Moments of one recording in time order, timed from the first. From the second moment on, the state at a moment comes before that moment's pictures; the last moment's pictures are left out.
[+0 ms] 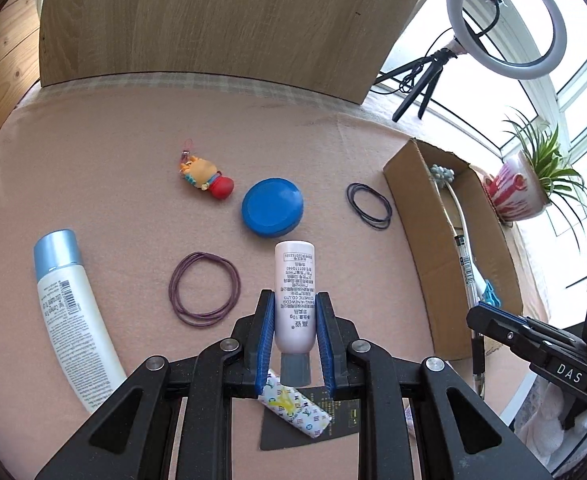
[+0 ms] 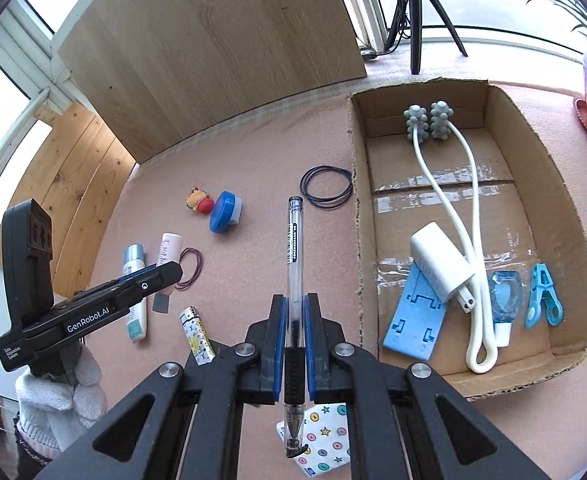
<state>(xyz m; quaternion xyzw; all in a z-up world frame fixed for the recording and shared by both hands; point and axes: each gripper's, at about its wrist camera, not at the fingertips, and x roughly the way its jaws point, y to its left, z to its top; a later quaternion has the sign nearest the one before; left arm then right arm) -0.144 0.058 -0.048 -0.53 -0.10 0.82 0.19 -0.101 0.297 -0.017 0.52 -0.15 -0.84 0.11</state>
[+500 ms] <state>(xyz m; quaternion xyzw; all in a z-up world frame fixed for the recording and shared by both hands) -0.135 0.192 -0.020 -0.51 -0.05 0.81 0.28 -0.083 0.395 -0.003 0.48 -0.18 -0.86 0.04</state>
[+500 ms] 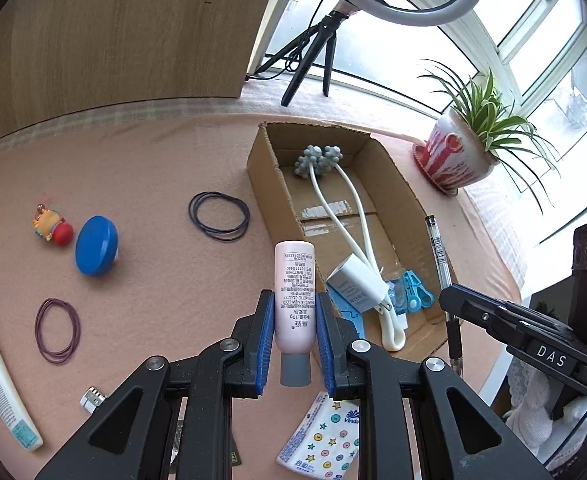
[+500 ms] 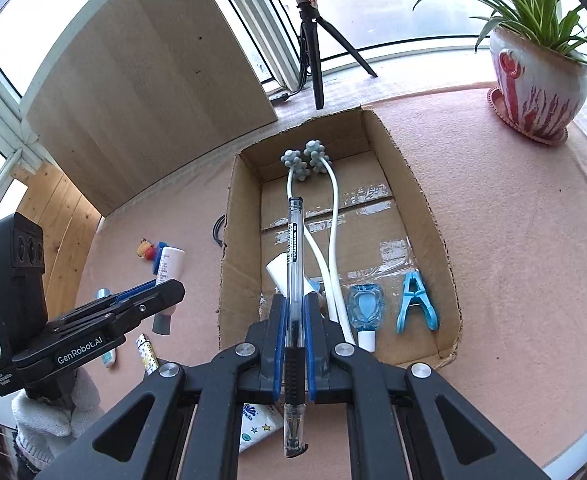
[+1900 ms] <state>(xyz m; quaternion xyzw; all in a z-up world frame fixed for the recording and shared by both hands) -0.162 0.243 -0.025 -0.50 -0.03 0.82 0.28 -0.116 0.433 -0.031 0.50 -0.22 -0.84 0.01</state>
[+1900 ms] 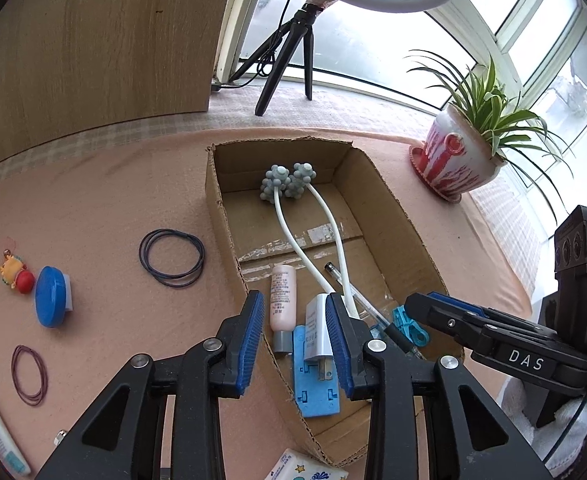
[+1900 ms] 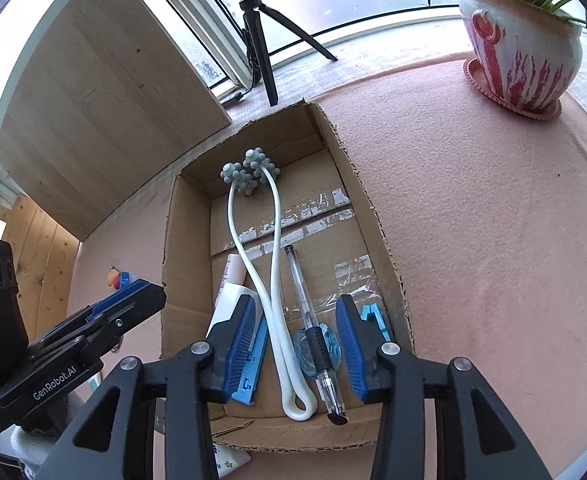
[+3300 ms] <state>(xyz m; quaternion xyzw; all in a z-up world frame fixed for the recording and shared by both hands) -0.182 0.009 -0.089 -0.56 -0.05 0.82 0.12 -0.159 0.237 -0.031 0.54 -0.14 -0.81 0.16</state>
